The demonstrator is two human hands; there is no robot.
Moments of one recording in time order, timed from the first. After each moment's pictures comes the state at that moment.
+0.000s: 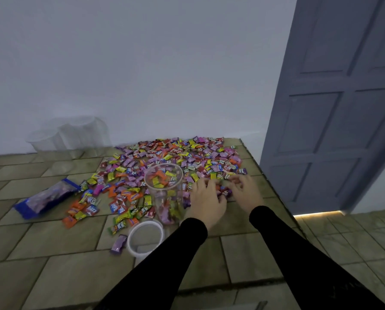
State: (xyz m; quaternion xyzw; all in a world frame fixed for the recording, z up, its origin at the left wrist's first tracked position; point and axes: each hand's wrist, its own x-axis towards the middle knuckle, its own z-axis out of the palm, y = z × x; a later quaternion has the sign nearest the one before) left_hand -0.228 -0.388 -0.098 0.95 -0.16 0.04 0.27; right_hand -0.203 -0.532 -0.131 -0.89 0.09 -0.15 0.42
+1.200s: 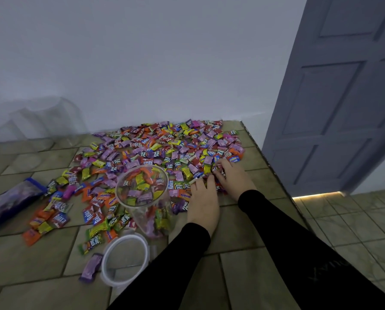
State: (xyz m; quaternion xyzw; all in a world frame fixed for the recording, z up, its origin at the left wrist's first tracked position) left_hand -0.172 -0.415 -0.152 0.96 -0.15 0.05 0.23; right_hand -0.121 -0.538 -0.156 -0.96 0.03 -0.07 0.27
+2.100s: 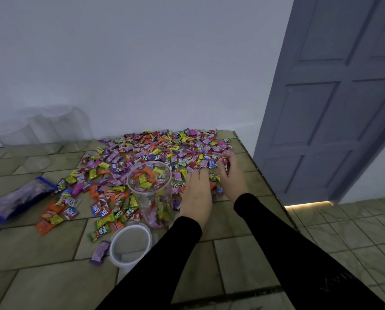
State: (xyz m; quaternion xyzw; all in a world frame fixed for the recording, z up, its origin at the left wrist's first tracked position) left_hand -0.208 -0.396 -0.101 0.93 -0.19 0.13 0.30; right_hand -0.172 -0.515 -0.116 -0.81 0.04 -0.23 0.53
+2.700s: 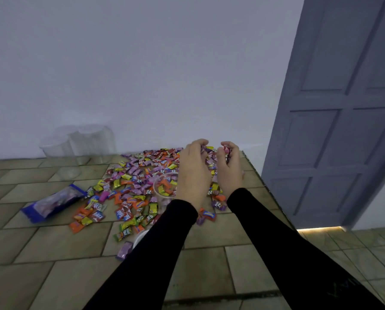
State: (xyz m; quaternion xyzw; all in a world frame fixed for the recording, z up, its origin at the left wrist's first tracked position) left_hand -0.222 -0.360 0.002 0.82 -0.18 0.28 0.46; right_hand -0.189 -0.457 -0.034 -0.67 0.00 -0.32 0.67
